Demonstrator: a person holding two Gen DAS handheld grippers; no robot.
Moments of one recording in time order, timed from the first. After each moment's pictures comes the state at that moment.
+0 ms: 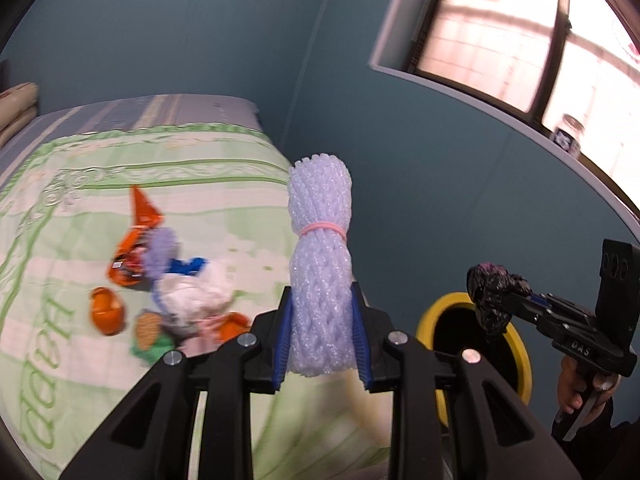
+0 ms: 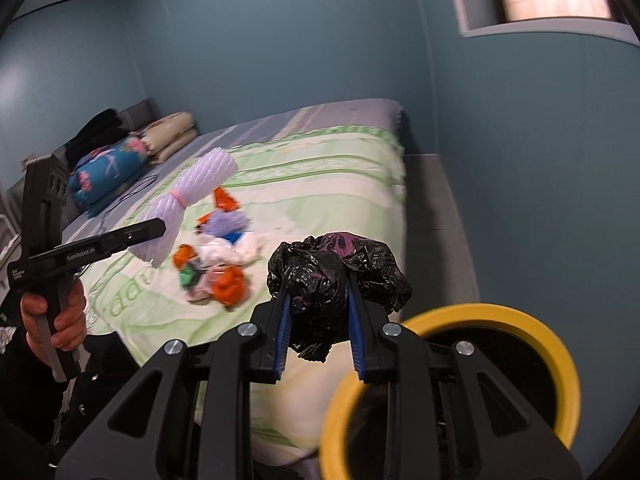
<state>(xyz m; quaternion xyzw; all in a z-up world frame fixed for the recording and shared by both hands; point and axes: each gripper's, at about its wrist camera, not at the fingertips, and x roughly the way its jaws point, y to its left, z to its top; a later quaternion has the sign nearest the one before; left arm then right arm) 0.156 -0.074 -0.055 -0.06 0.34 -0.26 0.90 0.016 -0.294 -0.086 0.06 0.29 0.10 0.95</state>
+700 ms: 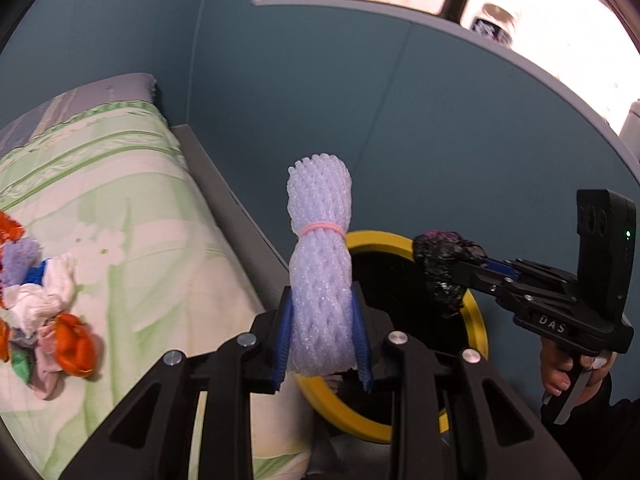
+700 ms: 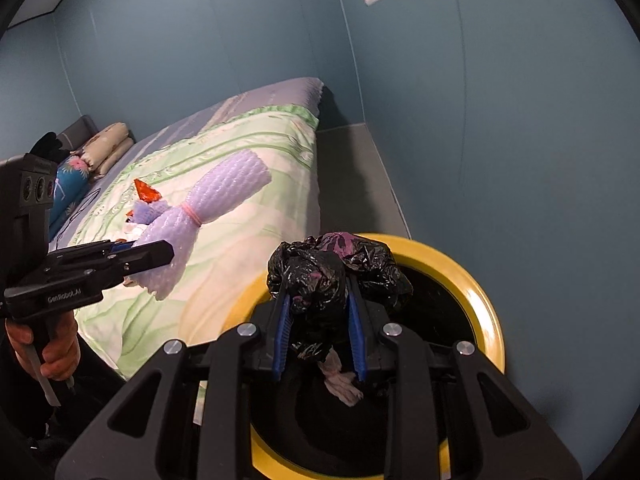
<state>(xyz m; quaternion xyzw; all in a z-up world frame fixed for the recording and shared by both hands) 0.127 -0.241 -0.092 0.03 0.39 -0.39 0.83 -0.026 -0.382 -0.123 0.11 0.34 0.00 0.94</state>
